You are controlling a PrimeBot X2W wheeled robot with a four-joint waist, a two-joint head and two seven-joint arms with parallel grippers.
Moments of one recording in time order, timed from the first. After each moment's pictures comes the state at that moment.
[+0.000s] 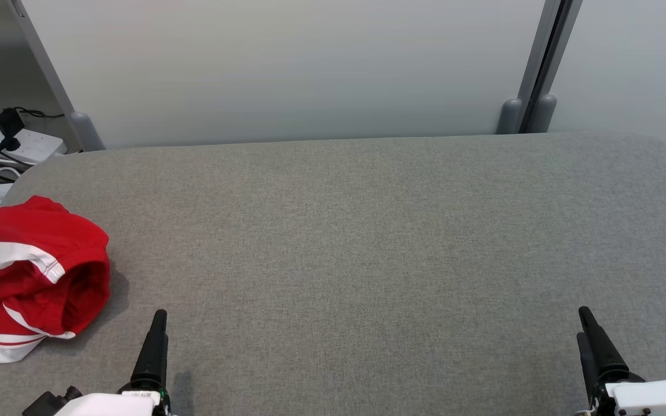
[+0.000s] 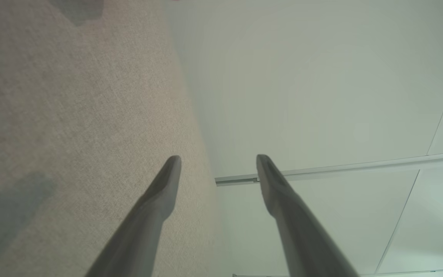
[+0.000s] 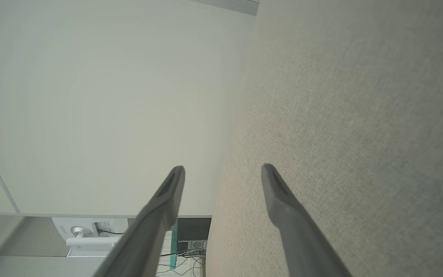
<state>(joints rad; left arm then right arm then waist) 0.02 0.02 0.01 0.29 -1.47 -0.12 0.03 0.00 -0.03 -0.06 0.29 1.46 0.13 0.03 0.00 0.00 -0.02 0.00</state>
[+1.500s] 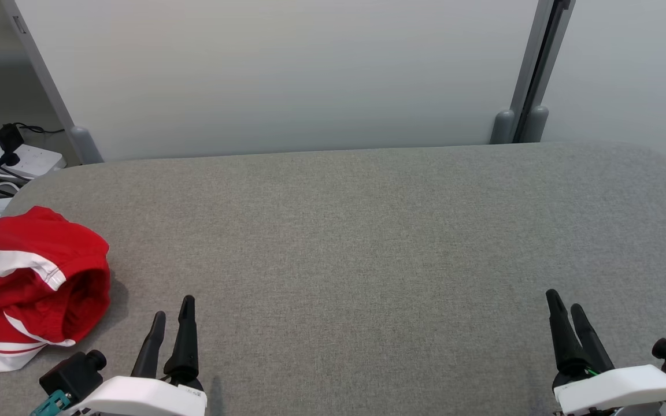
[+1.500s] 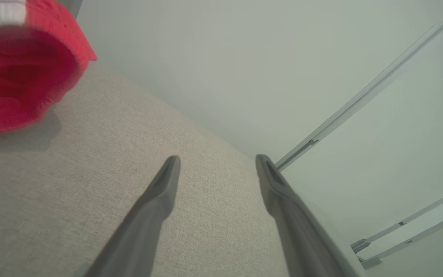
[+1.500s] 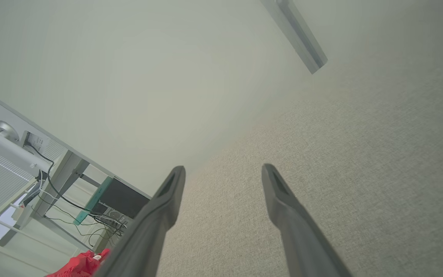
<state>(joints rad) 0.02 0.02 -0.05 0.21 -0.79 -0.04 -0.10 0.00 -0.04 0.04 0.20 0.86 0.13 -0.09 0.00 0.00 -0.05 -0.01</state>
